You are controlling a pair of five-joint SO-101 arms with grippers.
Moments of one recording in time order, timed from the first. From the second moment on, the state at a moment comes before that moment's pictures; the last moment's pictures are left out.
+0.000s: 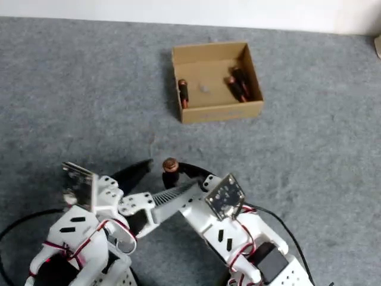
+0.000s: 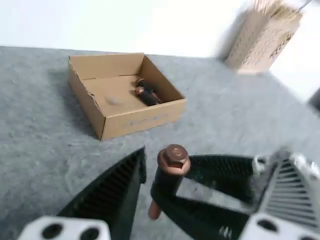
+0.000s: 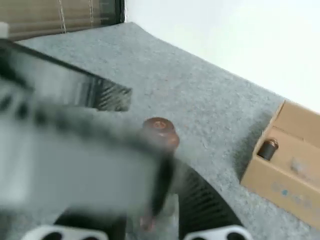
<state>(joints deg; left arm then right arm) 27.8 -104.4 63.6 65.0 24.3 -48.1 -103.5 84.0 35.6 7.2</state>
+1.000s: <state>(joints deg) 4.1 -104.1 89.0 37.8 15.7 -47.8 -103.4 84.0 33.8 7.2</state>
